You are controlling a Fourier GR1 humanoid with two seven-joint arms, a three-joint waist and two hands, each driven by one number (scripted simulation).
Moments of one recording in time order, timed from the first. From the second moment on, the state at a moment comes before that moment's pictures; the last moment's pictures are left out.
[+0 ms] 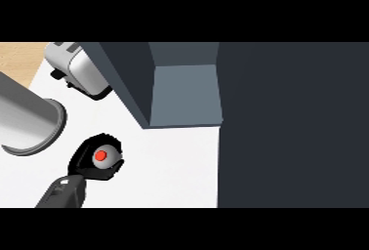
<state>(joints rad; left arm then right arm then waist) -0.37 0.20 0.15 -0.48 0.07 -0.61 -0.75 0.98 -0.16 0.25 -2.47 -0.09 0.28 -0.25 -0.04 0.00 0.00</state>
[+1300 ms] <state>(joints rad) -0.27 0.01 -0.19 -0.82 0.50 -0.01 -0.71 1.02 -0.14 0.26 -2.47 -0.09 0.28 -0.26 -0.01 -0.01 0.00</state>
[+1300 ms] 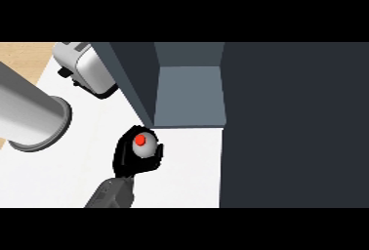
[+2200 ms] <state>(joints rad) -0.68 0.00 -0.45 -0.88 0.54 0.55 -0.41 0.97 -0.14 0.17 -2.46 -0.11 0.30 -0.27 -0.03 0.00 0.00</state>
